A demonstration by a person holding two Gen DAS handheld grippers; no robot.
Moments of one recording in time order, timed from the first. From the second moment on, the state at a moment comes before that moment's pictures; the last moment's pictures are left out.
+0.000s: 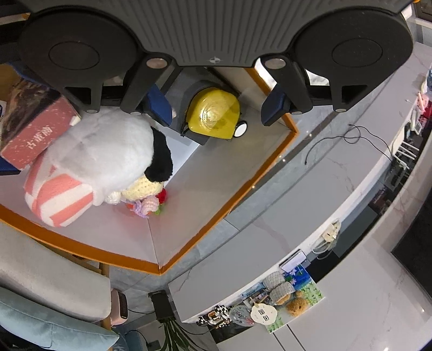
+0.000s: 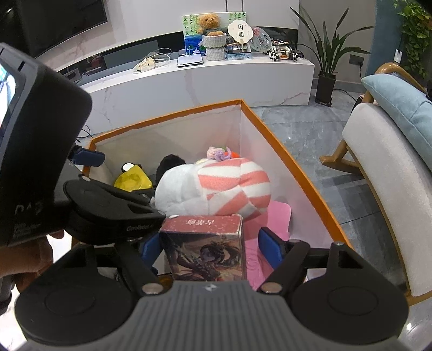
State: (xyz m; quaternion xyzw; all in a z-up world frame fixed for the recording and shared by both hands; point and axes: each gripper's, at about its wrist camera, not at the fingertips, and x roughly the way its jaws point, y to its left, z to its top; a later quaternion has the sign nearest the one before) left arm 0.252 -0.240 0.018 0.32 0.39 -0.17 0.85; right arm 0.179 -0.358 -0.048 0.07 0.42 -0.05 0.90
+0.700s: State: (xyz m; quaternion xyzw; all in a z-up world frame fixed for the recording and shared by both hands) left arm 0.199 -0.233 0.090 0.25 0.38 -0.14 0.88; right arm 0.130 -0.365 -0.008 0.06 0.37 -0.05 0.93
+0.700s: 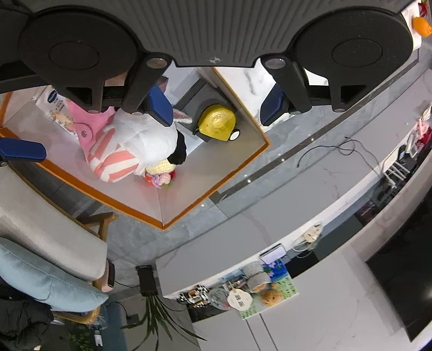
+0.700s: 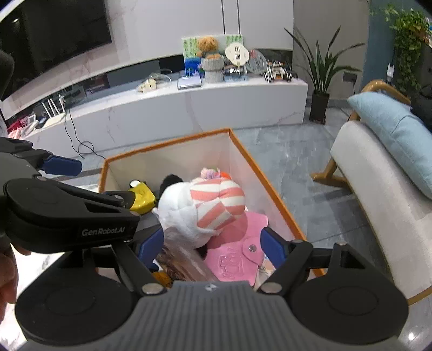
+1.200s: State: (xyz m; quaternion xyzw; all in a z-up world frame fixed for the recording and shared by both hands) left arm 0.120 -0.235 0.116 0.22 0.36 -0.14 0.90; right arm 0.046 -0.375 0.021 0.06 0.33 -0.01 0.94
